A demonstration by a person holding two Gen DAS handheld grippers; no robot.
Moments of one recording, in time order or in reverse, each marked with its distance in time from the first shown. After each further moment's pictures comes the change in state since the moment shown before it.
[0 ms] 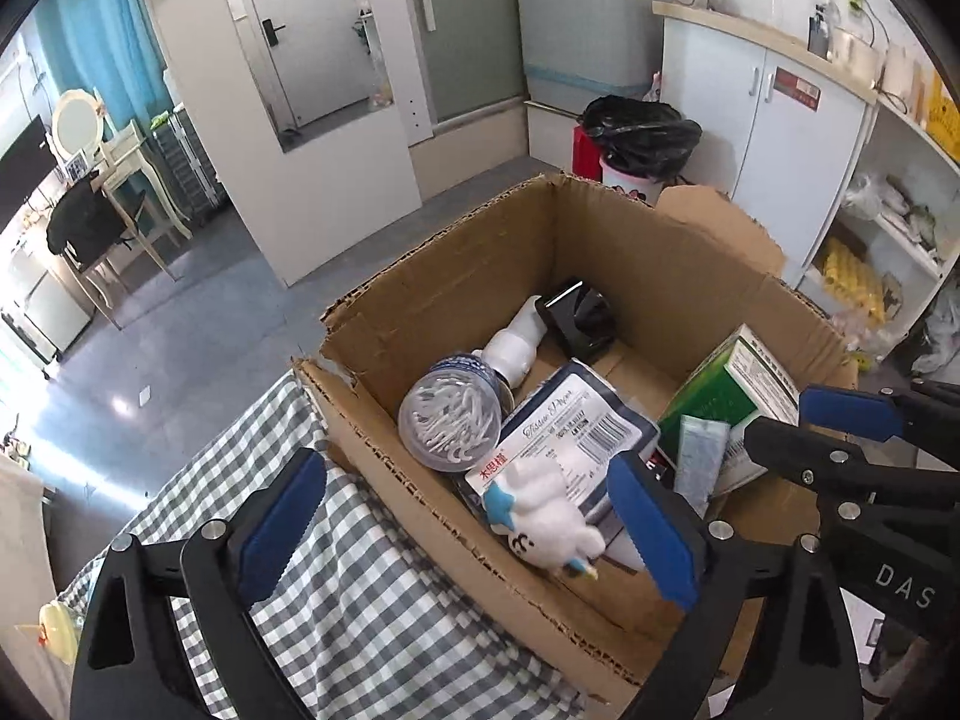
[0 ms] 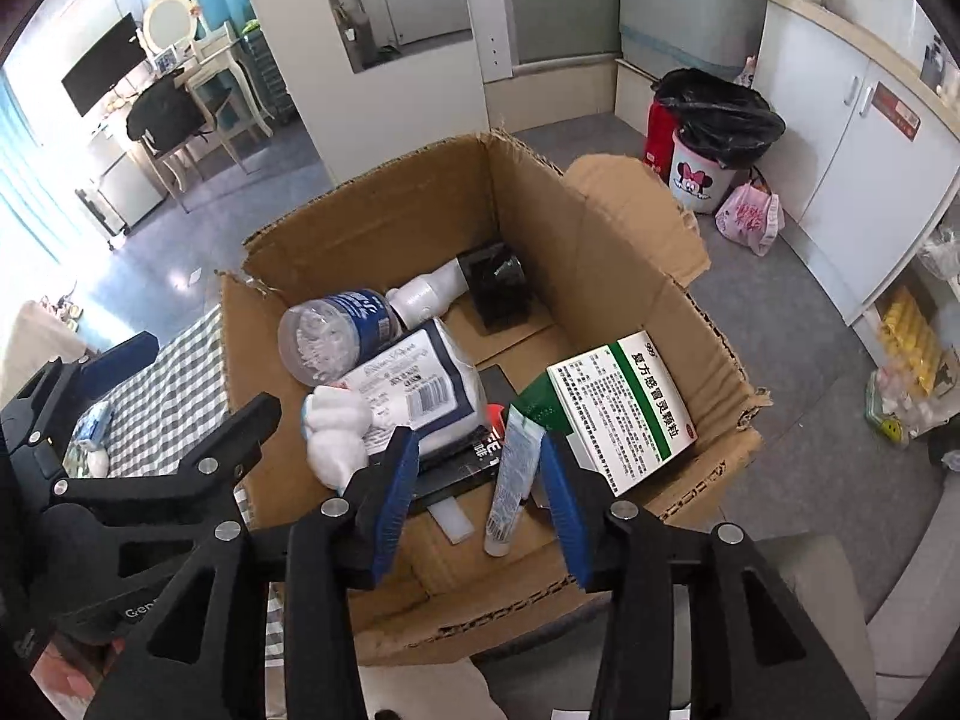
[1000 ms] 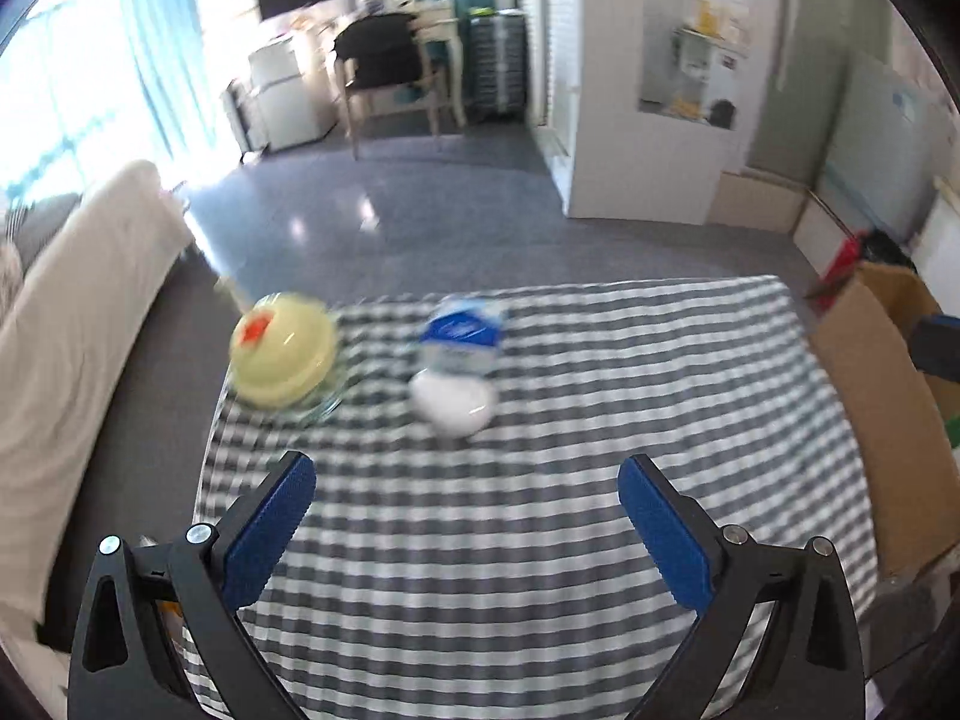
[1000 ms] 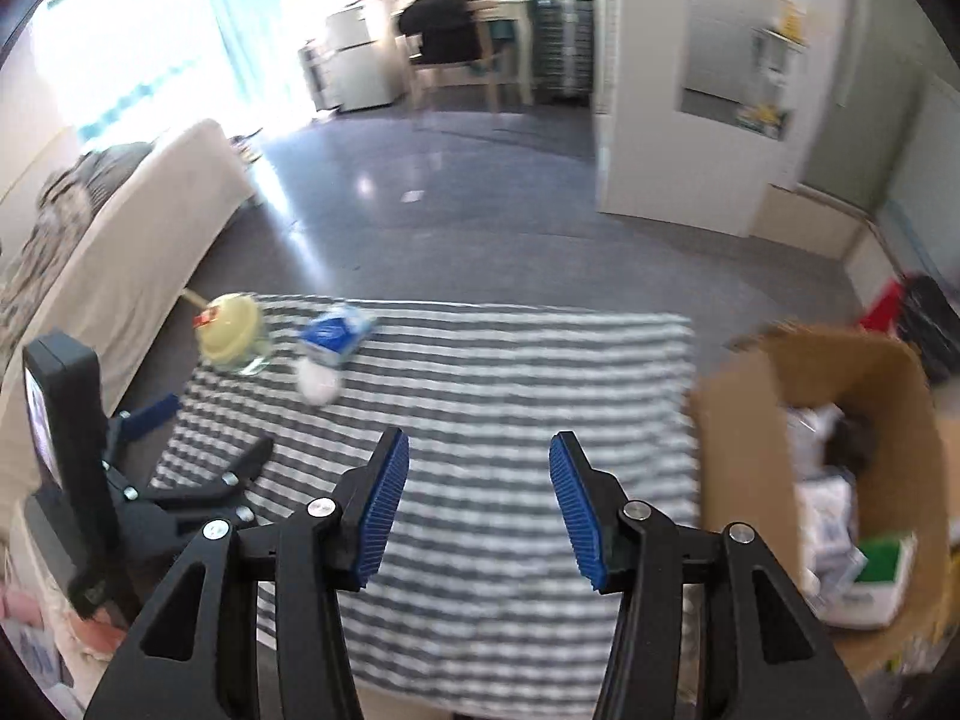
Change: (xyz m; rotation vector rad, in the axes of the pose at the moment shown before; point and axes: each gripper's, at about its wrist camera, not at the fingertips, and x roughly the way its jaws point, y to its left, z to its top) left arm -0.070 0.304 -0.245 -0.603 0.037 0.331; right arm 0.006 0.328 -0.039 -0.563 -0.004 0.288
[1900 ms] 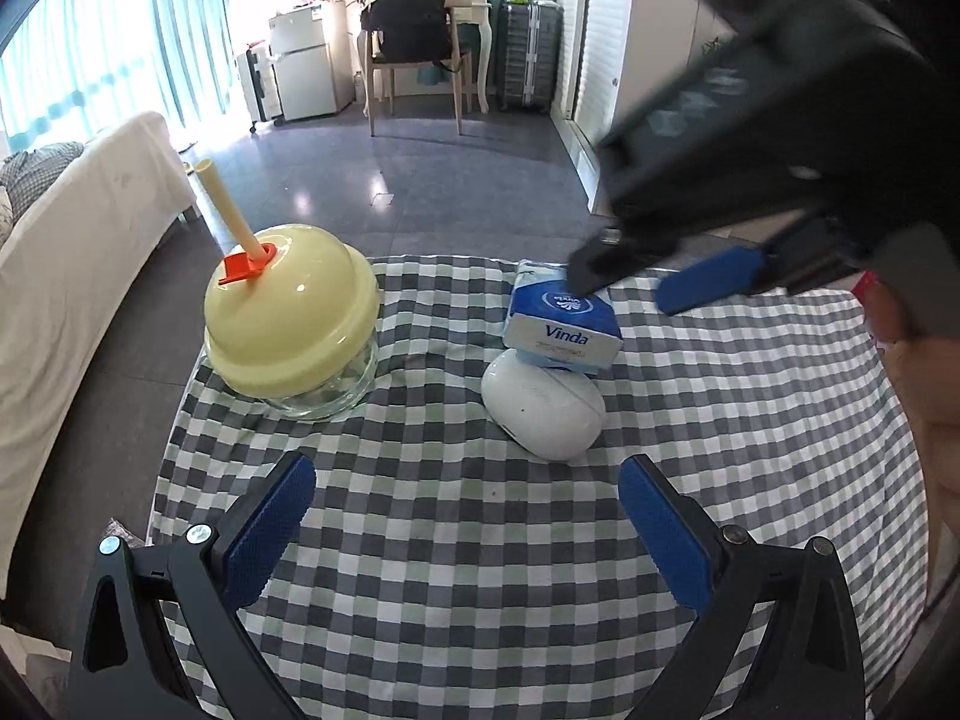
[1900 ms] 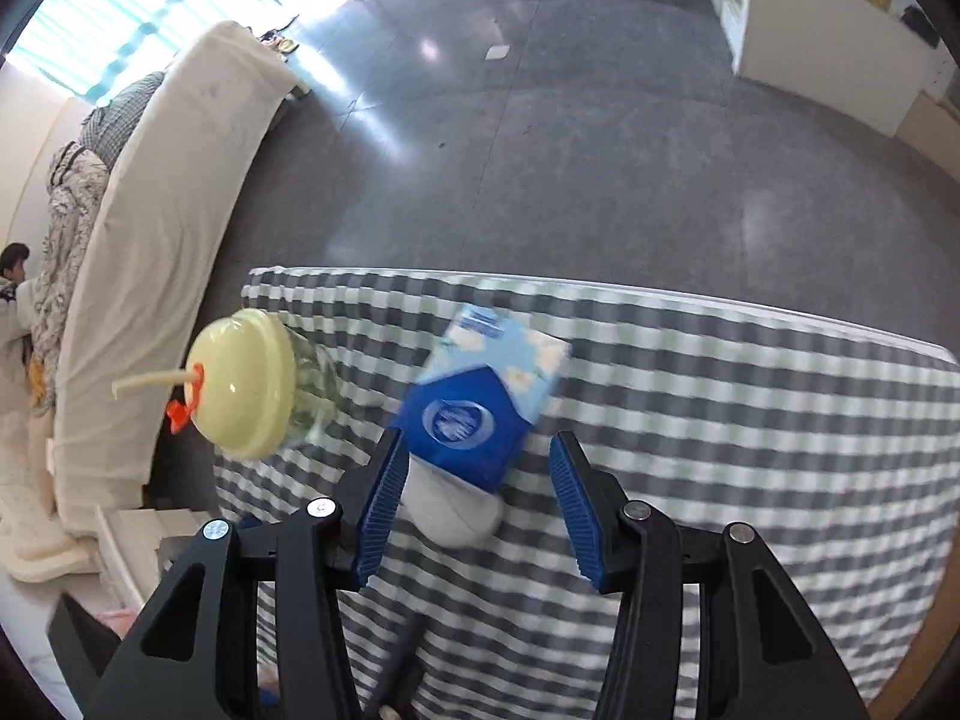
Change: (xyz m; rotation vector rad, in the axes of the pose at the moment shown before) left arm 0.072 0.036 -0.003 -0.060 0.005 -0.017; right arm 0.210 0.081 0.087 0.097 0.394 0.240
